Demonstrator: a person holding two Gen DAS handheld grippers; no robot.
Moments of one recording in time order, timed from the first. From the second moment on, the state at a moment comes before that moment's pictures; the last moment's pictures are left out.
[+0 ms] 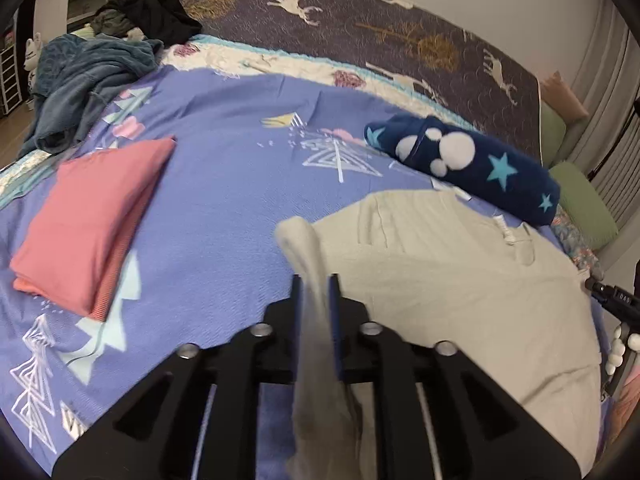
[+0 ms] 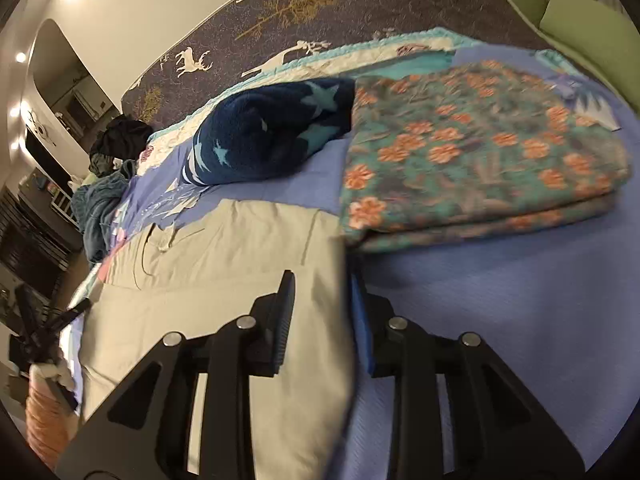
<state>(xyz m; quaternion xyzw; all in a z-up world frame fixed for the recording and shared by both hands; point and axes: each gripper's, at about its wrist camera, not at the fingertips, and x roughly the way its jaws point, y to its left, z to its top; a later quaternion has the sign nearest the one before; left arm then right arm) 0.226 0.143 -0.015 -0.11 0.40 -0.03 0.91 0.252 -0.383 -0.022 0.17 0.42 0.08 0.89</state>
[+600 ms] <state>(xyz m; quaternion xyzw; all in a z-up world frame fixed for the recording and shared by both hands) 0.077 0.142 -0.046 -0.13 0.44 -0.14 0.88 0.084 -0.389 -0.030 0.20 0.44 0.16 0.86</state>
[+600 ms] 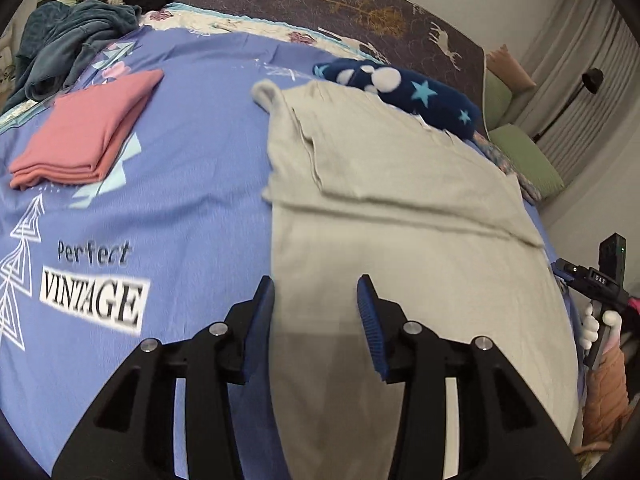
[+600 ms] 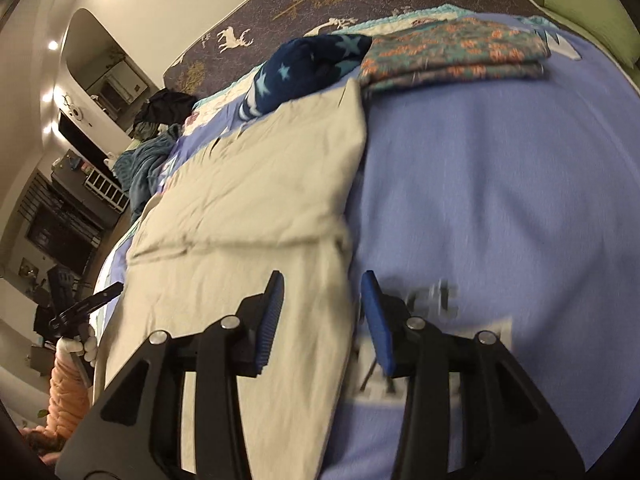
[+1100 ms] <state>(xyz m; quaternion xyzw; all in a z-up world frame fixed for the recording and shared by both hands) -0.039 0.137 -0.045 -0.10 0.45 -0.19 0.87 -0.046 -0.385 -0.044 0.24 0.42 0.17 0.86</state>
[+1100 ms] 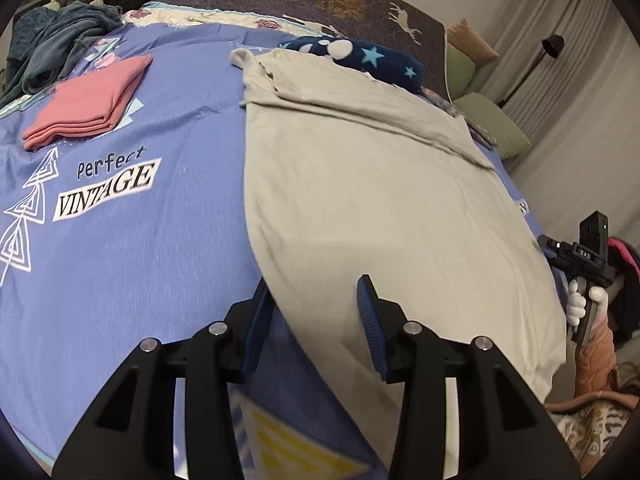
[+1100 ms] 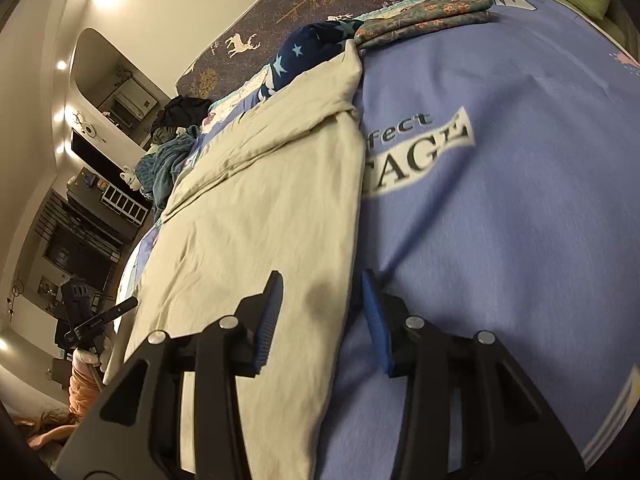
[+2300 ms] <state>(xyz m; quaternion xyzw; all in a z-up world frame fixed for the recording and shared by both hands) -0.115 0.150 -0.051 -0.23 0.41 -0.27 0.84 -0.143 -0.369 -0.041 0.26 0.43 0.24 0.83</state>
